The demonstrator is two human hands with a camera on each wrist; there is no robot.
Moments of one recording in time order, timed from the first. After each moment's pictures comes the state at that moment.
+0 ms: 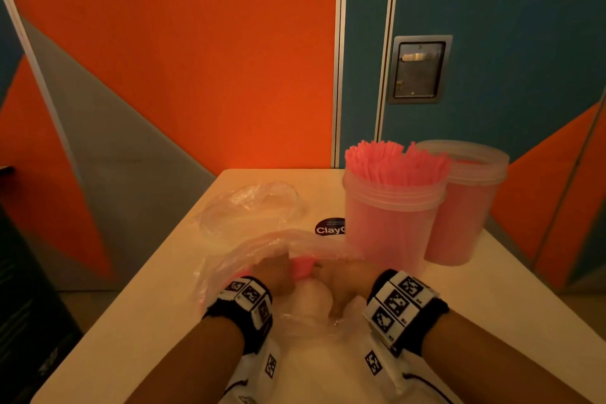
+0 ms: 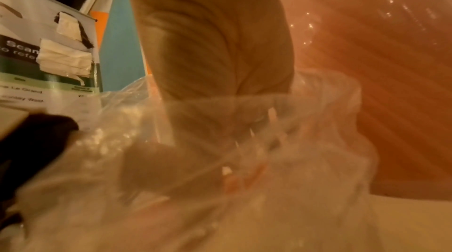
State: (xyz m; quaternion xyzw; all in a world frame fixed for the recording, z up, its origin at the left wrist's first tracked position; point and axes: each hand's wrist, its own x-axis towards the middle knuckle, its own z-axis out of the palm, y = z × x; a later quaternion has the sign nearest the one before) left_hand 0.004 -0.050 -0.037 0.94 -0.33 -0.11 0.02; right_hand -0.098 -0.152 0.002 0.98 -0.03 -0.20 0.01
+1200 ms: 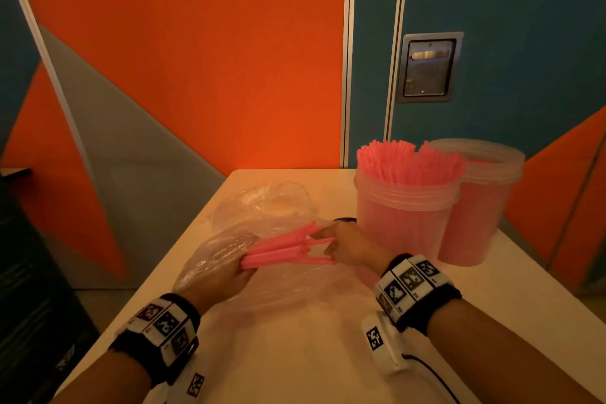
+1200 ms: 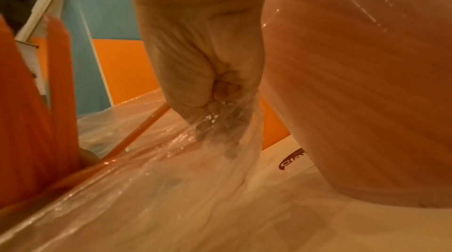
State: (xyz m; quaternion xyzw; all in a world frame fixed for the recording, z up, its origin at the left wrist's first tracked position) left_hand 0.020 0.065 0.004 0.83 -0.49 0.21 0.15; right_hand -0.070 -0.172 0.015 0.96 -0.09 0.03 -0.26
